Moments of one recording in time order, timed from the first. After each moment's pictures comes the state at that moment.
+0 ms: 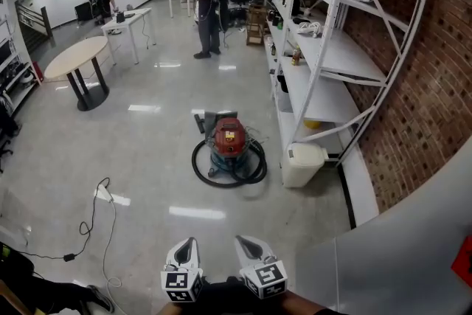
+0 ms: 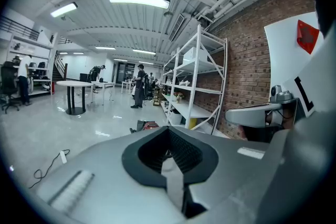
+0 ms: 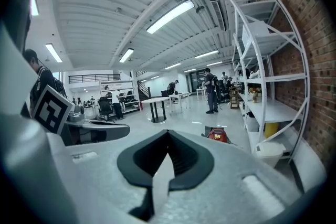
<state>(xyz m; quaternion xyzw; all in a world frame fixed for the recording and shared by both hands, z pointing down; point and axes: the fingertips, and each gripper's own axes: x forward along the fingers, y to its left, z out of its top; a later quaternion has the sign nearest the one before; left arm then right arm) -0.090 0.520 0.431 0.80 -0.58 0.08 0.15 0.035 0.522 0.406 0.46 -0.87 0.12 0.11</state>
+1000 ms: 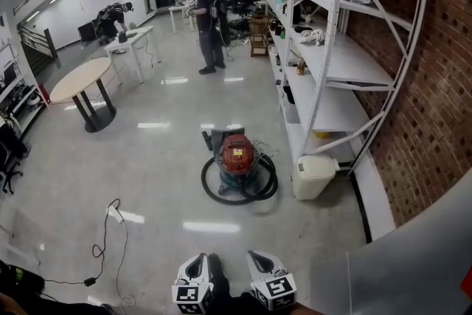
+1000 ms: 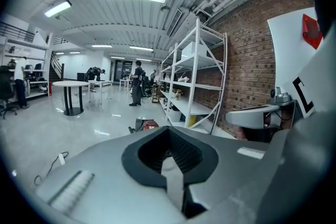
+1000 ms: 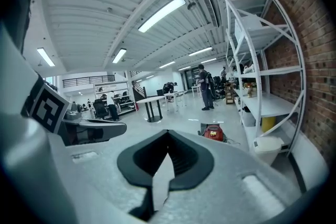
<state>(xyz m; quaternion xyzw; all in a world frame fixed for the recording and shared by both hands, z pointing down) -0.074 0.483 0.441 0.80 -0.57 0.10 0.15 0.057 0.487 0.425 0.48 -0.86 0.16 0.10</state>
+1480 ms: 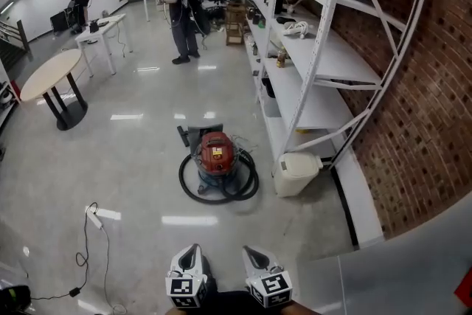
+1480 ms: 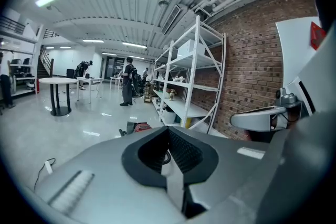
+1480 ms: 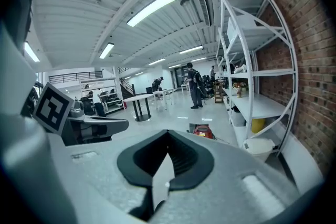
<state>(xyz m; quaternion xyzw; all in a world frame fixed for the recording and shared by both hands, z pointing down) -0.064 0.385 0.442 0.83 -0.53 0.10 0.16 0.068 0.413 0.424 0.53 -0.82 0.16 0.11</state>
